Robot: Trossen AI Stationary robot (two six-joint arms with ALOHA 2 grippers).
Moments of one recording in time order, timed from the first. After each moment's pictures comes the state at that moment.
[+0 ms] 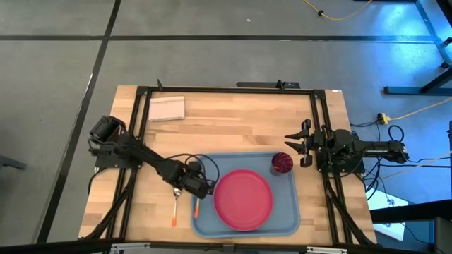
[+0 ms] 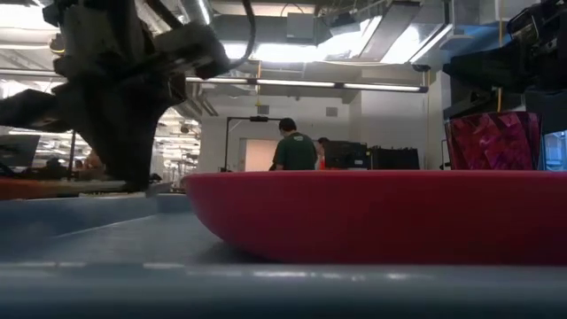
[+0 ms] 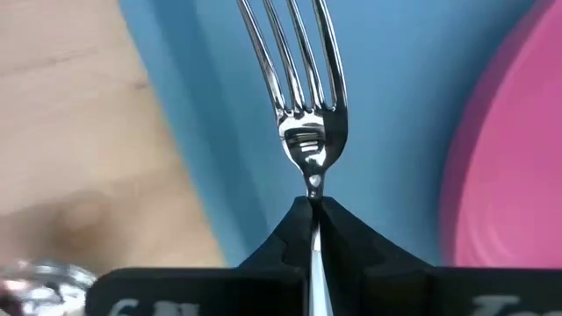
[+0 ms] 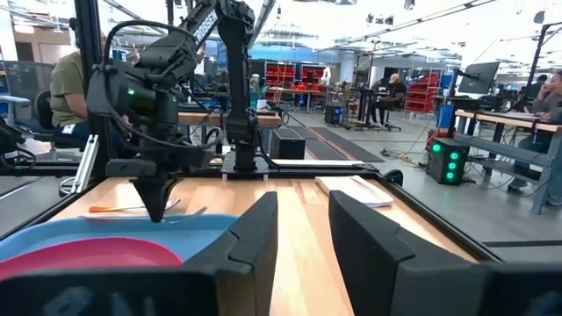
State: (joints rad) left arm -0.45 1.72 1.04 -0.53 -0.15 -1.84; right arm 0.01 0.00 0.01 0.12 0.10 -0.06
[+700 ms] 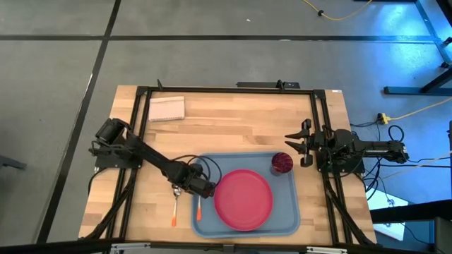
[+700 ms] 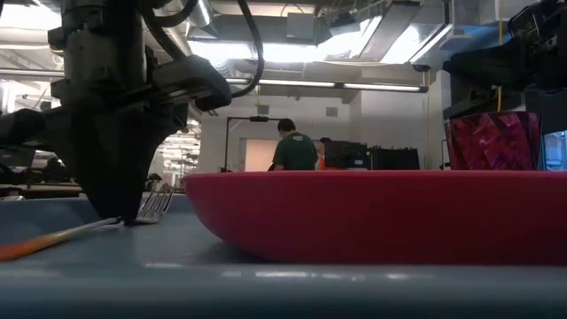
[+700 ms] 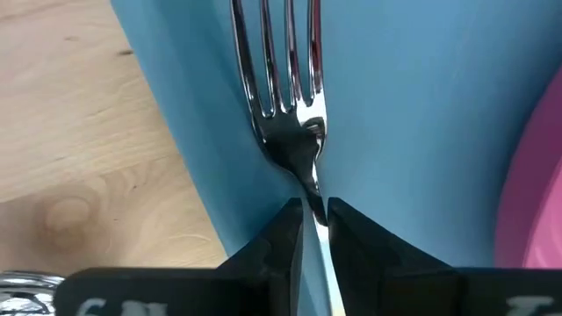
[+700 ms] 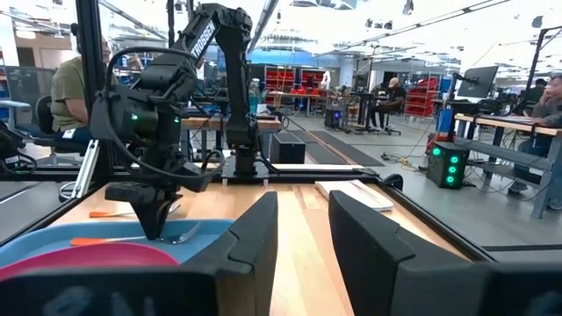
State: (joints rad) left arm -0.42 1.79 1.05 -0.51 -0.04 -1.82; right arm 0.01 0.00 0.01 0.13 0.10 -0.06
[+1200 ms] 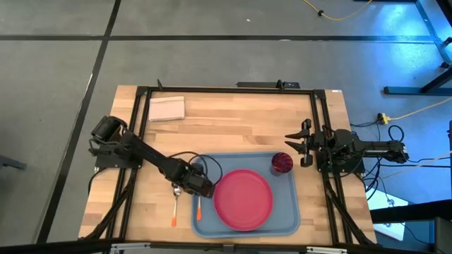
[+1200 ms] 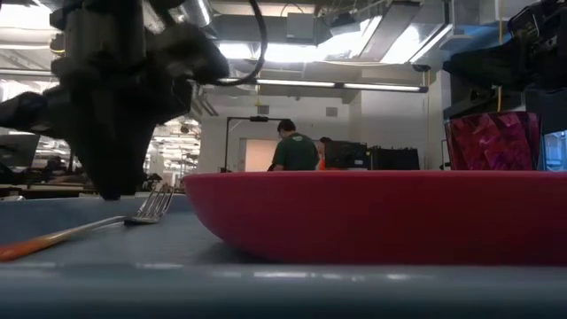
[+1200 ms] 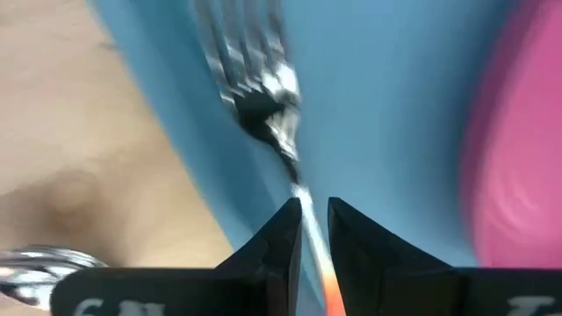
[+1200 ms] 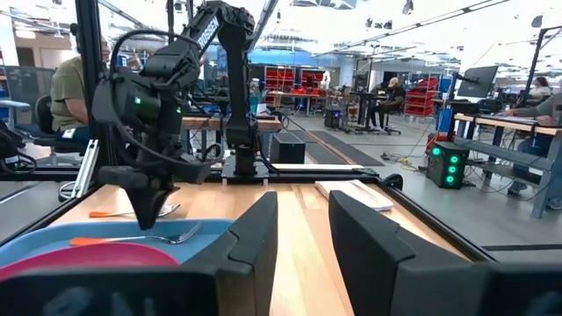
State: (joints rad) left arm -0.42 1.74 1.04 -0.51 0.01 -1.74; right arm 0.01 0.00 0.01 0.13 0.10 -0.06
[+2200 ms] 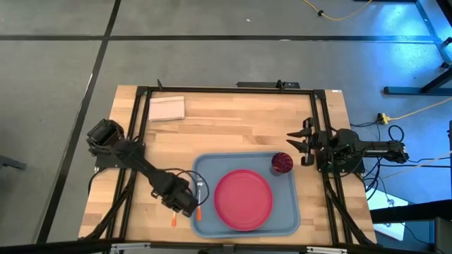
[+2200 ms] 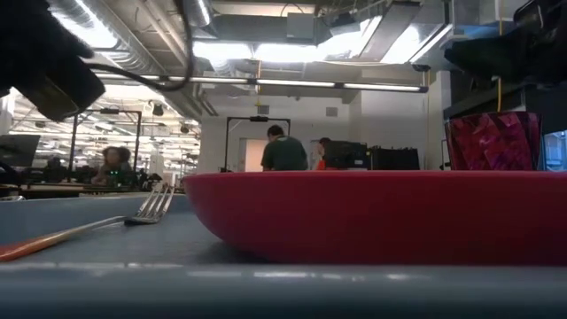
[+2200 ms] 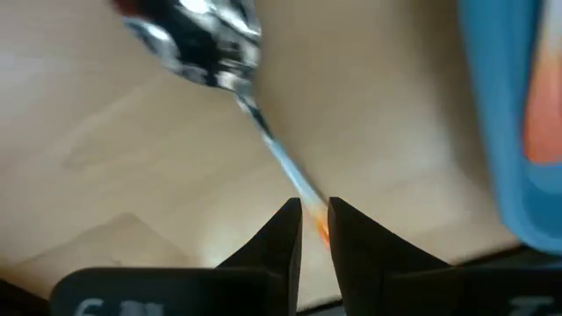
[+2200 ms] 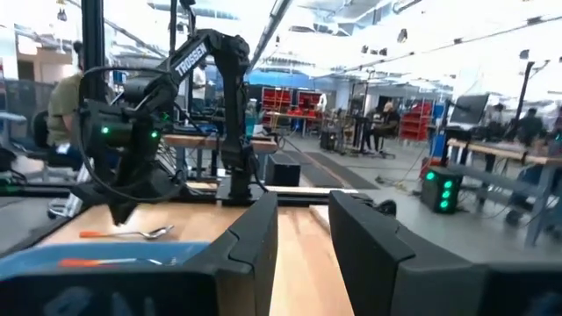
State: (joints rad) left arm -0.60 1.73 1.05 -0.70 0.28 -1.76; right arm 0.01 0.00 0.01 0.20 0.10 -0.10
